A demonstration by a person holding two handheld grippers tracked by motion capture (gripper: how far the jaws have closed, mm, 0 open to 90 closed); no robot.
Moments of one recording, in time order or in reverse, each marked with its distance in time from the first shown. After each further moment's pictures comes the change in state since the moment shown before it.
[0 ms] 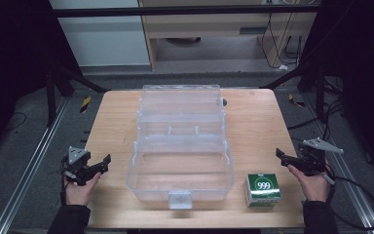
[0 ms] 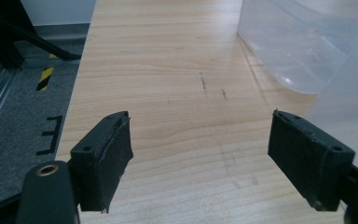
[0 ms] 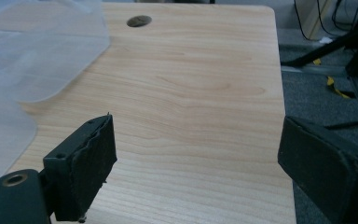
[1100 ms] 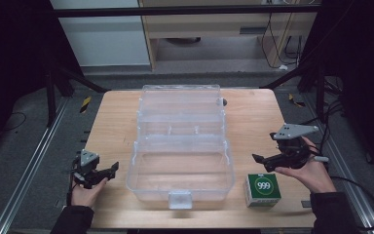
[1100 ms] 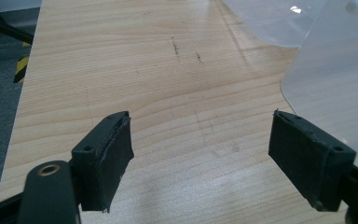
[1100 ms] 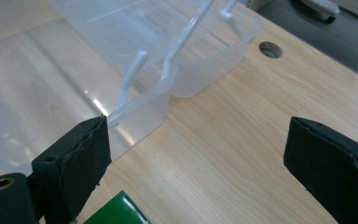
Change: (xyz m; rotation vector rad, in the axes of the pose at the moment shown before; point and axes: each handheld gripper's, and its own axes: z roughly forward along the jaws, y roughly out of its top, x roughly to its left) left arm -0.011 -0.012 0.012 0.092 -0.061 0.071; right arm 0.085 0.077 -0.032 0.154 0.344 -0.468
